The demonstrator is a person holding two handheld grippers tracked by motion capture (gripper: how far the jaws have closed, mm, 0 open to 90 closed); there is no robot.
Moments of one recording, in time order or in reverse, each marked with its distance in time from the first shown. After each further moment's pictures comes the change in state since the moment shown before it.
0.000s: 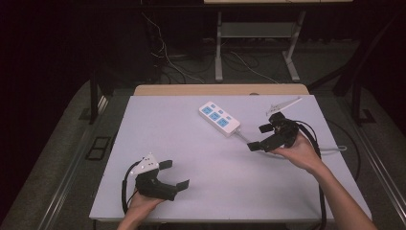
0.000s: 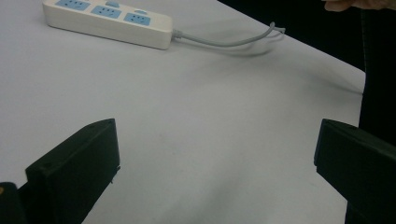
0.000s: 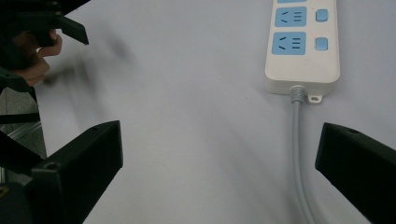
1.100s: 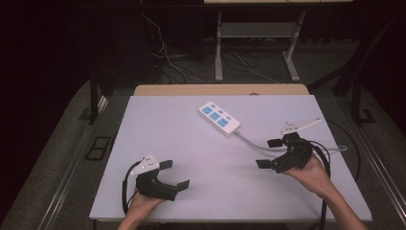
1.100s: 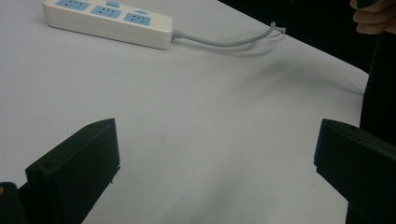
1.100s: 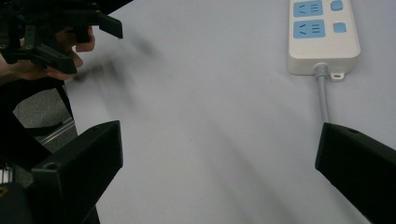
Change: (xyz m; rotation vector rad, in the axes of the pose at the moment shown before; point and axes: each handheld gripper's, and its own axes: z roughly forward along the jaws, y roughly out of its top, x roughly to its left) left arm -0.001 0.000 0.001 0.002 0.003 0.004; right arm 0.032 -0.048 -0.023 -0.102 0.013 0.015
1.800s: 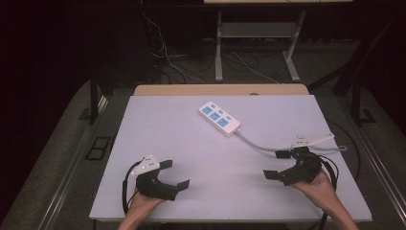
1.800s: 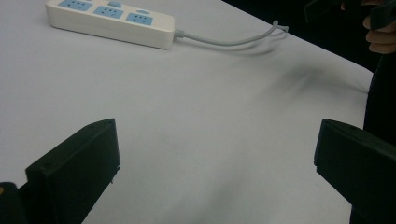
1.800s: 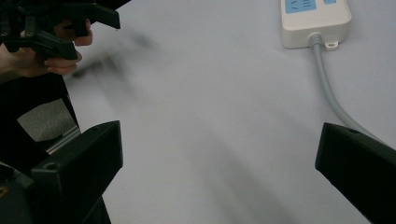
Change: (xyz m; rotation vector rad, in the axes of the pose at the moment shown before) left arm -0.001 0.000 0.000 0.003 0.010 0.005; right arm 0.005 -0.040 -0.010 -0.050 -0.020 0.057
